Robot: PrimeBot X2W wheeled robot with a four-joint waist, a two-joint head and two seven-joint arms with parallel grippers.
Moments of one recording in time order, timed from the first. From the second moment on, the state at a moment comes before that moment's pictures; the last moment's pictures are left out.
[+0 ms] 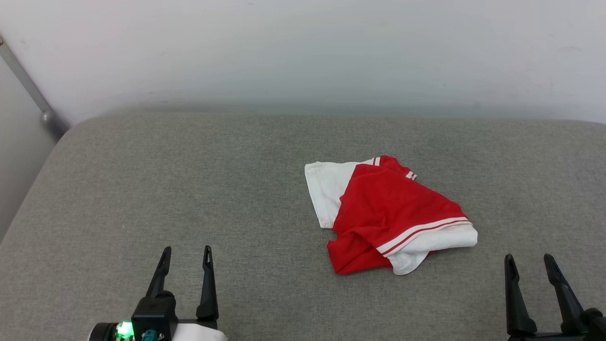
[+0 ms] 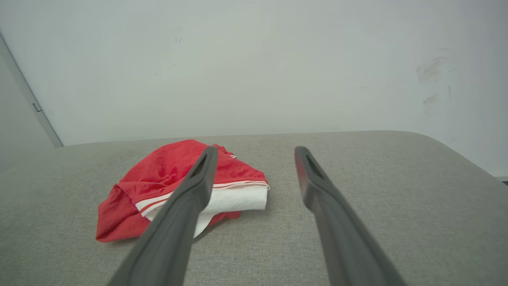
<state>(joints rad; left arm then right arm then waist) 0.08 0.06 -0.09 0.07 -0.06 0.09 -0.26 0.20 -0.05 -0.10 -0.05 0.14 0.13 -0.26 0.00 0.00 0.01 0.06</state>
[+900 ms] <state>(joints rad) -0.88 0.25 -0.21 0.47 -0.10 -0.13 0.05 0.06 -0.05 -0.06 -0.08 0.14 0.13 -0.26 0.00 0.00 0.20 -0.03</state>
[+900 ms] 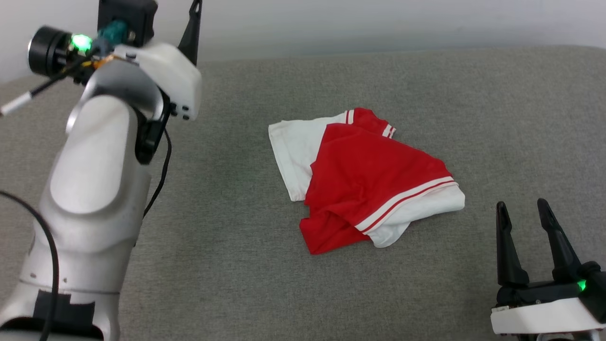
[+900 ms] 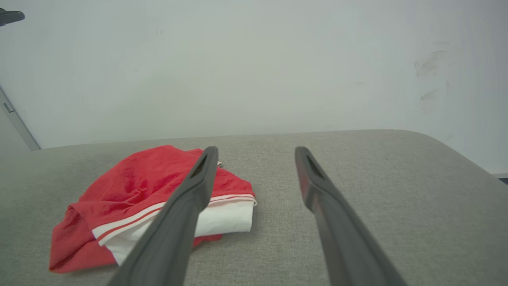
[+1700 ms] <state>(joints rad) -1.42 0.58 -1.17 0.36 -0.82 -0.13 1.01 -0.11 -0.05 -0.02 -0.12 0.21 0.13 -0.26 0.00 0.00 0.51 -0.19</state>
